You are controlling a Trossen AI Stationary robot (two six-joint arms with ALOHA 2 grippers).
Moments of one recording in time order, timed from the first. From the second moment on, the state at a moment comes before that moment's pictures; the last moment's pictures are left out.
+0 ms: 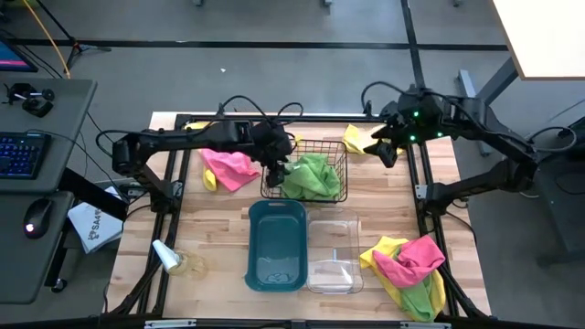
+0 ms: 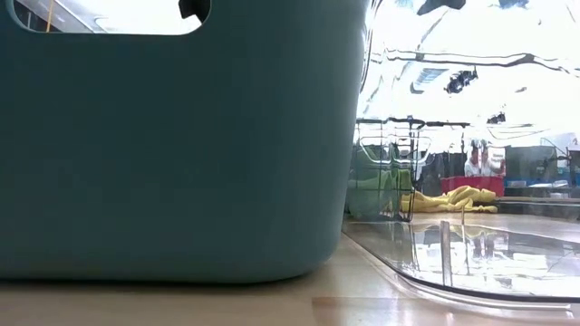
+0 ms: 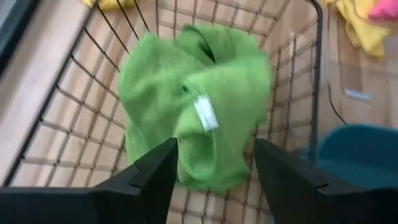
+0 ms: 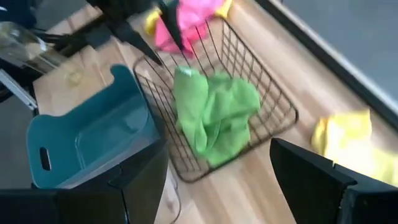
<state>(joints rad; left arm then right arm) 0.25 1.63 1.37 -0.68 0.12 0.00 -0.27 1.20 1.65 -1.28 -0.04 0.34</state>
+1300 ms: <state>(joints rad) 0.36 1.48 1.30 -0.40 0.27 -0.04 0.74 1.20 0.71 -0.98 -0.49 1.75</state>
